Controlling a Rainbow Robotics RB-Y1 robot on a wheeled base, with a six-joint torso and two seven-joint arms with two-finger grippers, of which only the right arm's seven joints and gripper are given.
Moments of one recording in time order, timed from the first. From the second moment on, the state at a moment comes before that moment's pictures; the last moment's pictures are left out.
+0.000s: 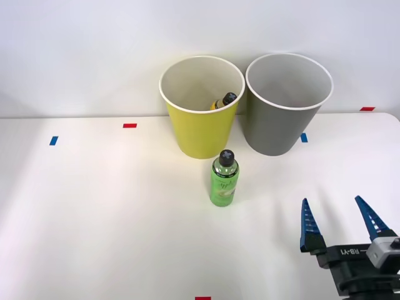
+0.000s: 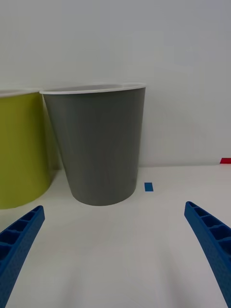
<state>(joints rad) 0.71 -0.23 0.17 -2.02 -0.07 -0.42 1.46</state>
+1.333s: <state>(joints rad) 0.87 -0.10 0.14 -1.94 0.35 -0.59 1.19</state>
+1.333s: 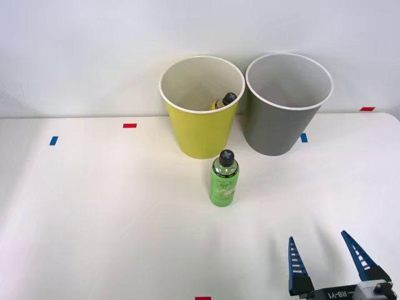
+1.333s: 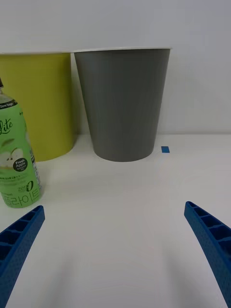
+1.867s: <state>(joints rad) 0.87 -0.05 0.15 -1.79 0.37 -0.79 1.21</state>
